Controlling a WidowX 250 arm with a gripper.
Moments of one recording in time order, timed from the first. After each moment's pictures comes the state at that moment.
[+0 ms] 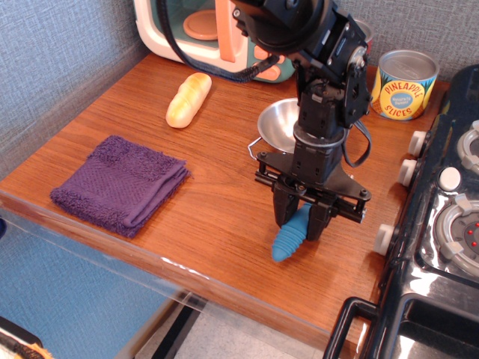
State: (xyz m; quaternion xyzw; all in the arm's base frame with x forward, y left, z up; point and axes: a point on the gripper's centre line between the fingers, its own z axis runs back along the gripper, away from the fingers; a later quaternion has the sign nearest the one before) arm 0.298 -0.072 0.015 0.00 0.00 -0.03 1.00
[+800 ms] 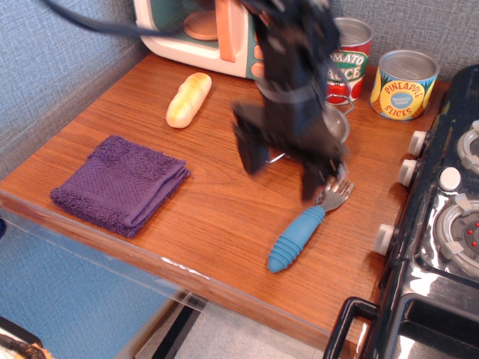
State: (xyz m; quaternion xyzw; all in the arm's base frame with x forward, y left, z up) arm 0.287 -0.046 0.089 0.00 -0.11 -0.09 0.99
